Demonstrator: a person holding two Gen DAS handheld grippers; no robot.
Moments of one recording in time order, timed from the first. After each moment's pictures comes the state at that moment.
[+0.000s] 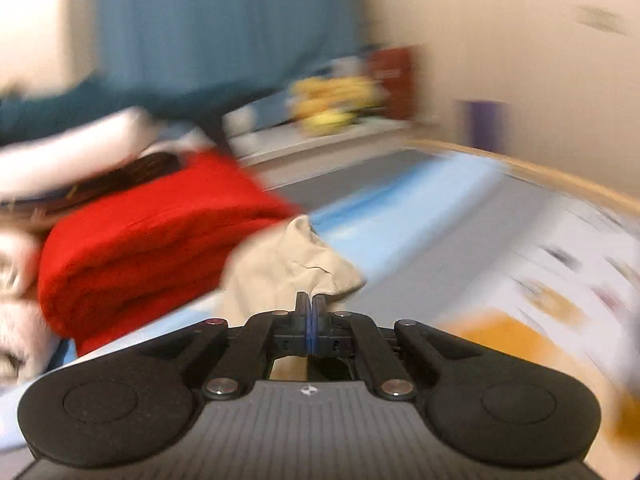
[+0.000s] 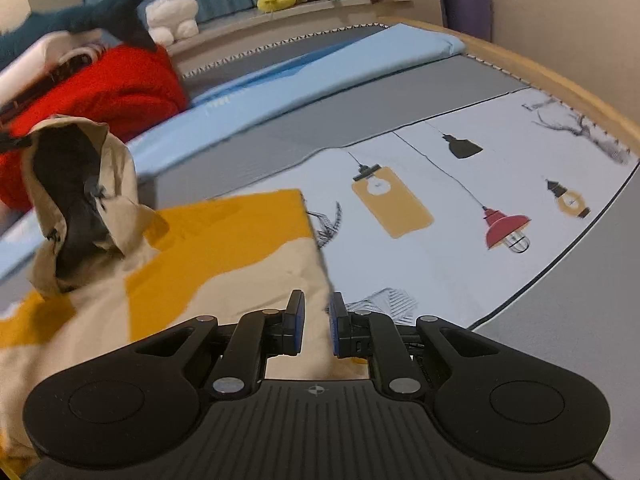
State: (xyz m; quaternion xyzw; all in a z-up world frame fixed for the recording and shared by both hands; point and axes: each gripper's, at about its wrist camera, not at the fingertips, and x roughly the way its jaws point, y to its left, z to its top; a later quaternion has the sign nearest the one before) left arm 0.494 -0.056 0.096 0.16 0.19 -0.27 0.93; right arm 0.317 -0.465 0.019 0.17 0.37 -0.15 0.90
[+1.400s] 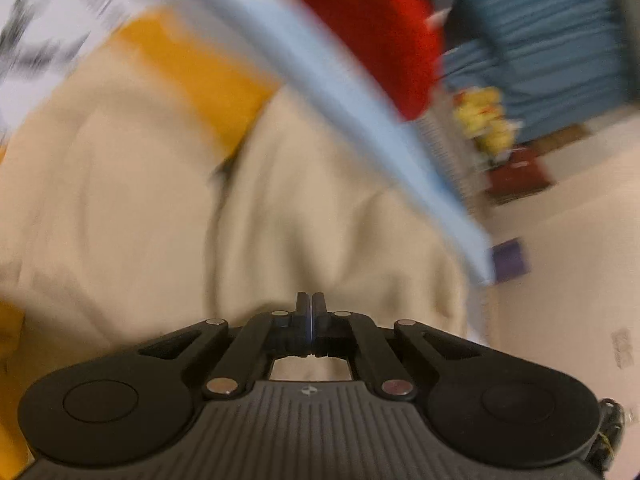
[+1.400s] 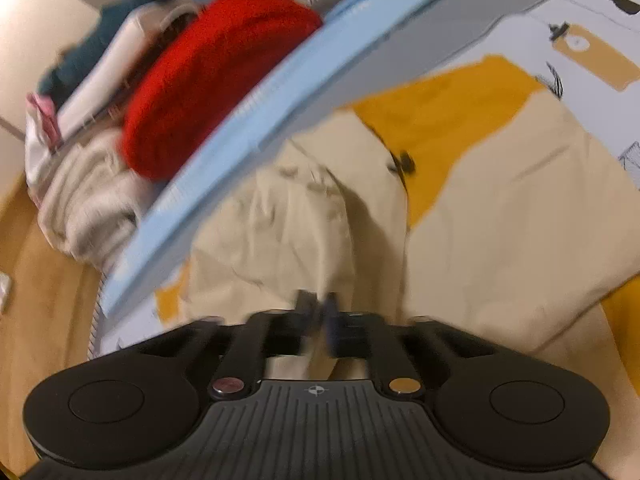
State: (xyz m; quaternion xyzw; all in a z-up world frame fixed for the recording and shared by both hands) left arm 0.444 0.084 -0.063 -0.39 0.41 -0.14 0.81; right arm 0.349 -0.371 -0.018 0.36 0.39 0.07 0.84
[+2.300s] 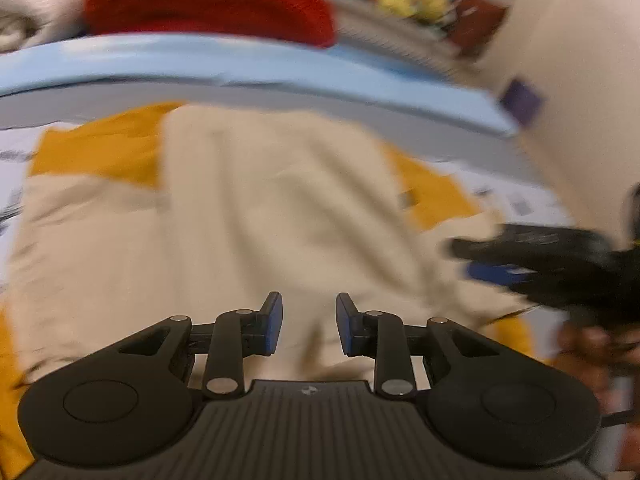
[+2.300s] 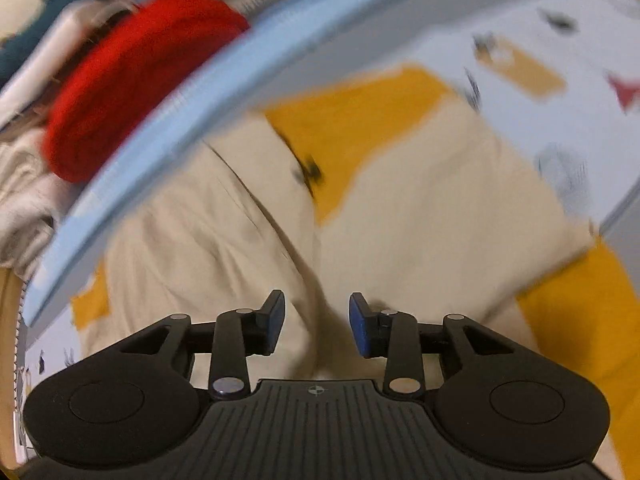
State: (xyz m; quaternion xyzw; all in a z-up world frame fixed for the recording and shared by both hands) left arm 0.428 -0.023 -0.049 -0.10 0.43 -0.21 0.87; right arm 0.339 -0.369 -0.017 0.26 0.42 -0.05 0.87
